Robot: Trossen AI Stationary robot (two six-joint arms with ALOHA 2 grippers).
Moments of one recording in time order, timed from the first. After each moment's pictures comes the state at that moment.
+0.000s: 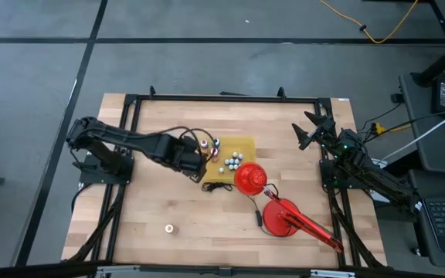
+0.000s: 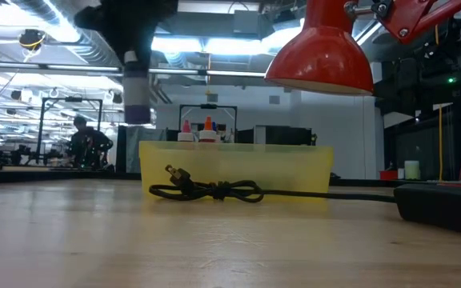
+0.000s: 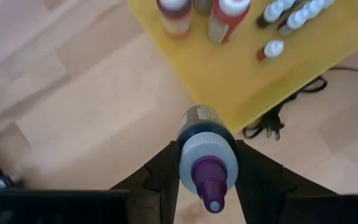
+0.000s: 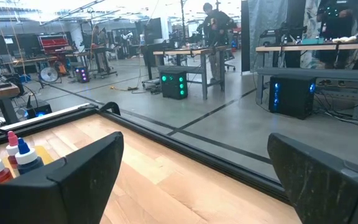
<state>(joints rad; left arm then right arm) -0.18 1.58 1.47 -1.30 -0.27 -1.20 -0.63 0.00 0.01 0.04 0.14 0.10</state>
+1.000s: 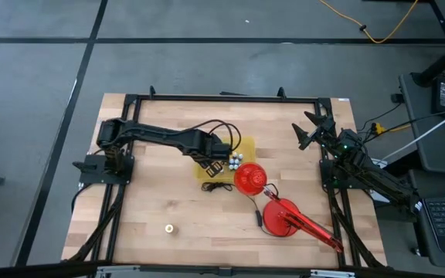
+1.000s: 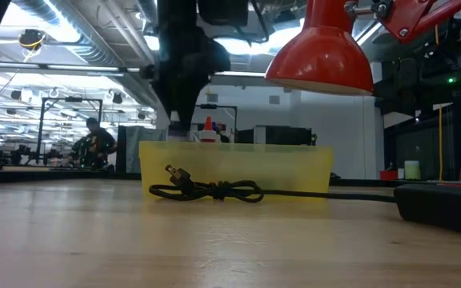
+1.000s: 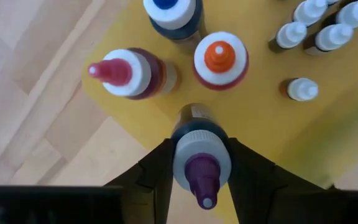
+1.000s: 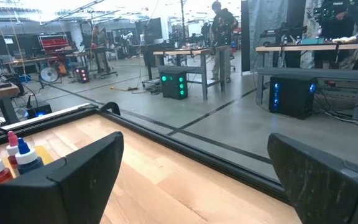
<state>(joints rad) 0.00 1.87 1.55 -1.17 -0.29 -0.76 -0.63 0.00 0.01 0.04 0.14 0.10</state>
